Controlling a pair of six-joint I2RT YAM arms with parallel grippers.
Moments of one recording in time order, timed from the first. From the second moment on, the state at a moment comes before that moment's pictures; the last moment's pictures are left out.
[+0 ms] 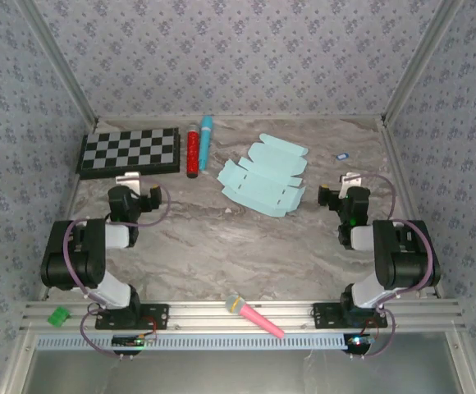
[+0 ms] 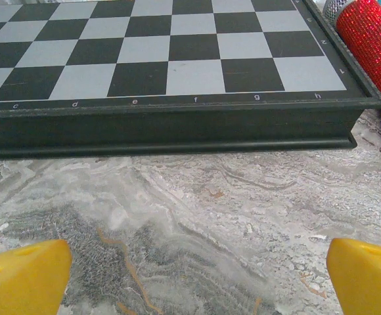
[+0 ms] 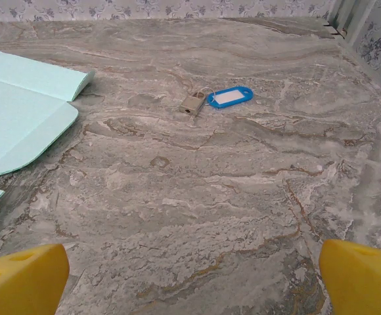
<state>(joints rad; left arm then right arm) 0.03 1.54 0.40 0.72 -0.02 -0.02 -0.02 1.53 0.36 0.77 0.08 -0.01</state>
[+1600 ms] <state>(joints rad) -0.15 1.24 0.65 0.04 -0.09 -0.33 0.01 1.32 0.74 0.06 -0.01 0.16</state>
